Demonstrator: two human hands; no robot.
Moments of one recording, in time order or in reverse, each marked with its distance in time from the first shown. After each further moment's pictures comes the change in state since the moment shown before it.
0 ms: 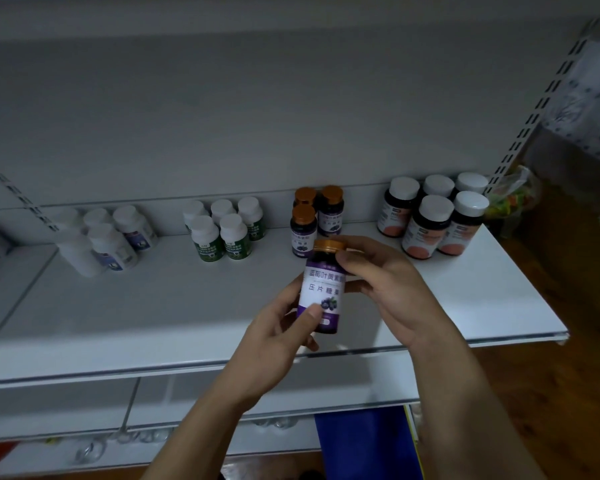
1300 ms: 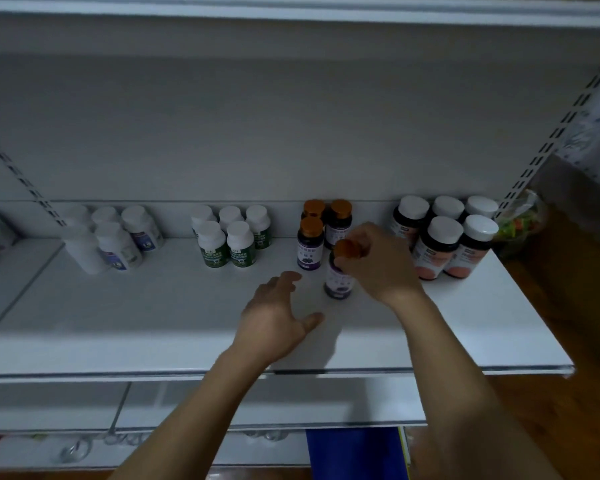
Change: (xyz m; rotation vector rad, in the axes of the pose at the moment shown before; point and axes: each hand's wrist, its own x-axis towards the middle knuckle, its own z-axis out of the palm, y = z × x) left_hand 0.058 -0.026 -0.017 0.869 0.239 -0.048; right_hand 0.063 0.001 -0.011 -0.870 0.158 -0.166
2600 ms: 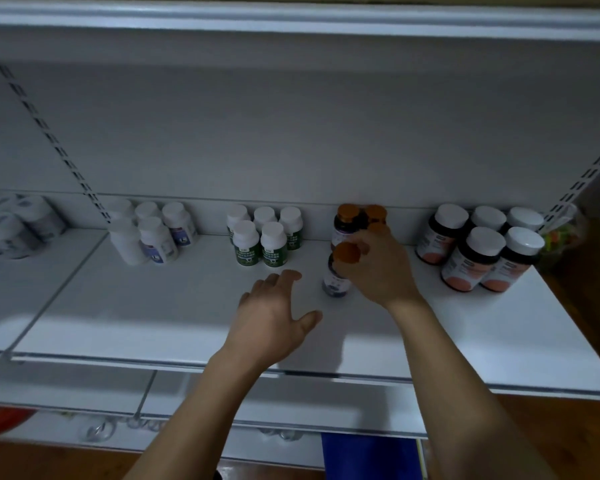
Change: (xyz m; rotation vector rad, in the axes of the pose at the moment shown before) left_hand -0.015 -0.026 -0.037 0.154 0.116 0.044; right_hand 0.016 -0.015 0.048 -0.079 0.051 -0.158
